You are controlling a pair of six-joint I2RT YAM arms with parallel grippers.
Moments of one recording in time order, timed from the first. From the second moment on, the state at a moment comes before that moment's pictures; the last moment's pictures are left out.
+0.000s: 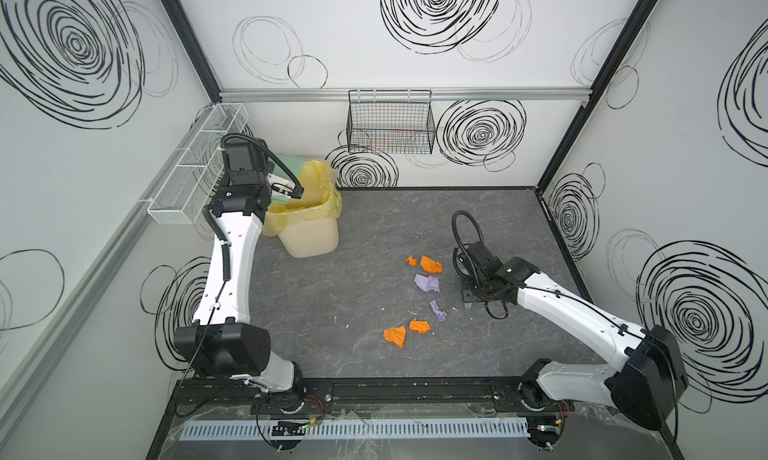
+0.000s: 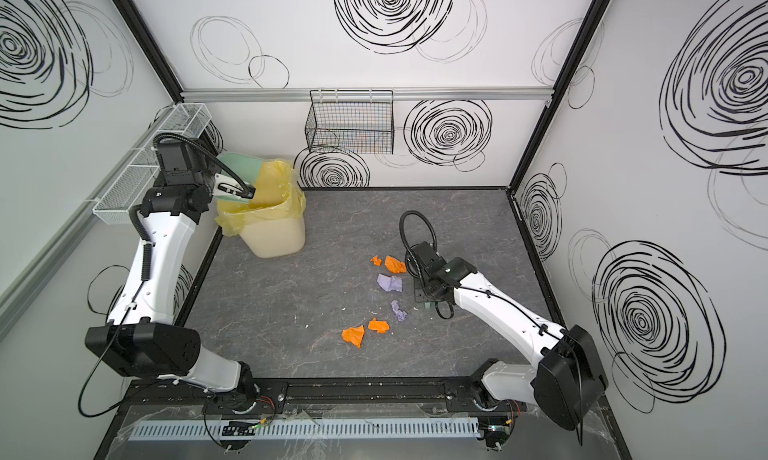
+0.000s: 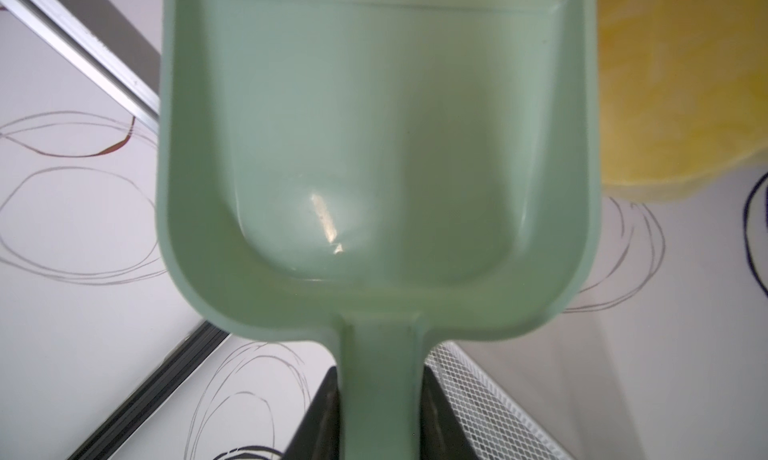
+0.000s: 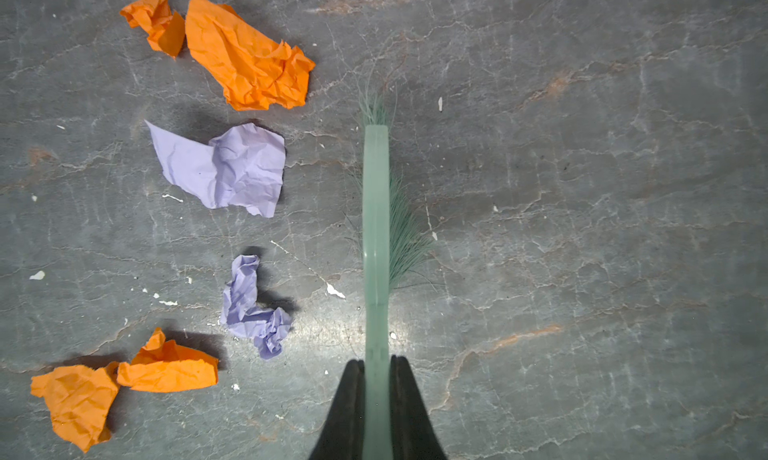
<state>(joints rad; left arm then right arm) 0.12 1.55 1.82 -0.70 -0.36 2.04 0.63 1.26 0.95 -0.91 0.19 0.57</state>
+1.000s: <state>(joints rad) 0.03 1.10 1.40 -1.16 0.24 1.34 0.79 1.07 1.09 -0.87 -0.20 0.50</state>
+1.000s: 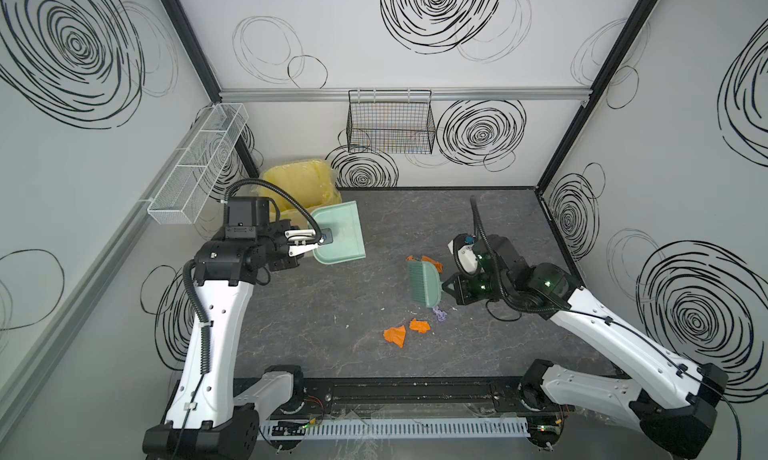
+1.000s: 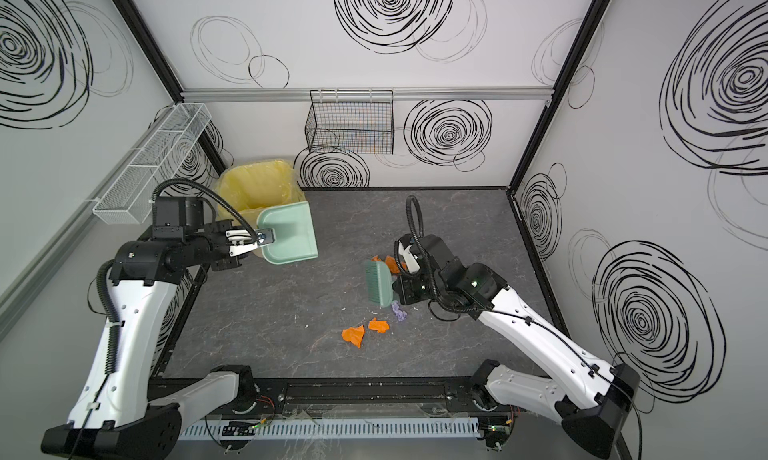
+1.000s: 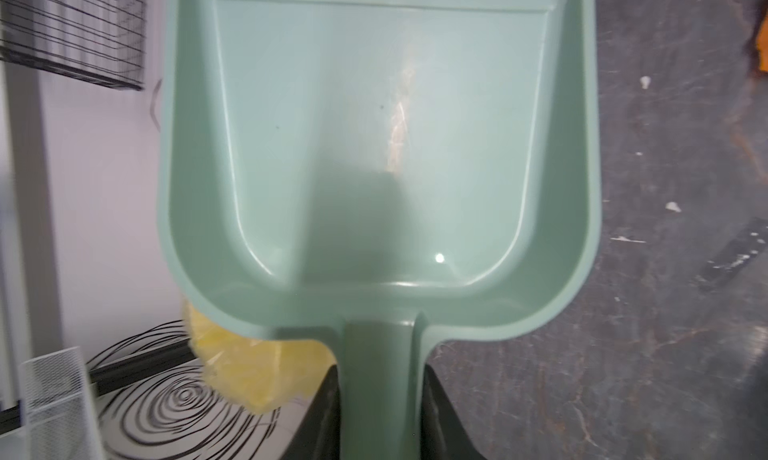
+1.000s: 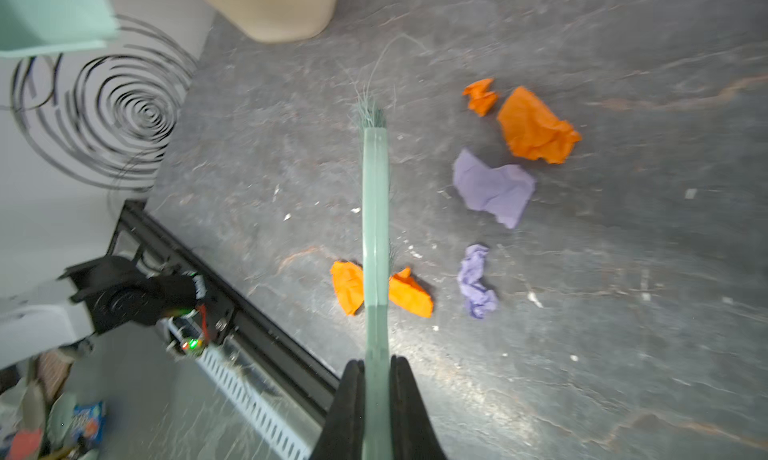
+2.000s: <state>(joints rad) 0.04 0.92 0.78 -1.00 0.29 1.29 0.76 1.46 1.25 -0.90 -0.08 0.45</state>
